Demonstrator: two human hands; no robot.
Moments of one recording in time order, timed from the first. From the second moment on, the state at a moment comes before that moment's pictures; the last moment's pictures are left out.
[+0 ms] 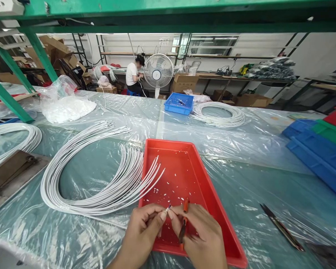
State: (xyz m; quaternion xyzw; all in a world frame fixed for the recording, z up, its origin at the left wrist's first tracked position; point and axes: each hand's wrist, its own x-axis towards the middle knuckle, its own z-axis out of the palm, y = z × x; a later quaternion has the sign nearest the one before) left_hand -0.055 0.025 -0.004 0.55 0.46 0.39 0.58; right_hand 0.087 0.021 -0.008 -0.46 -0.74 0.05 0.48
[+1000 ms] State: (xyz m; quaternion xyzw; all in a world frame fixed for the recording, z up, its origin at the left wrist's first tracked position) left_hand -0.066 0.034 -0.004 0.39 0.37 0.40 0.74; right_hand 0.097 0.021 -0.030 -0.55 -0.77 -0.17 0.29
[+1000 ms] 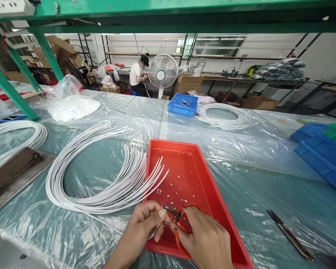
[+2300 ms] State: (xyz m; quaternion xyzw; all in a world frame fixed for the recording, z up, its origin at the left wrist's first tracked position) left_hand -0.061 0.025 -0.003 0.48 0.42 0.38 0.67; right_hand 0.103 0.015 -0.031 -0.56 -0.80 -0.05 0.20
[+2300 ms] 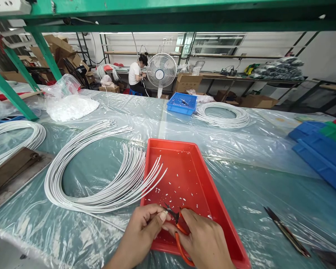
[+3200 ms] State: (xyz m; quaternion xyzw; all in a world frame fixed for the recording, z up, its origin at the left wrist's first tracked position) left_hand -0.064 0.026 -0.003 0.51 0.43 0.37 0.64; right_hand 0.114 0.016 -0.016 -0.44 -0.48 0.65 0.38
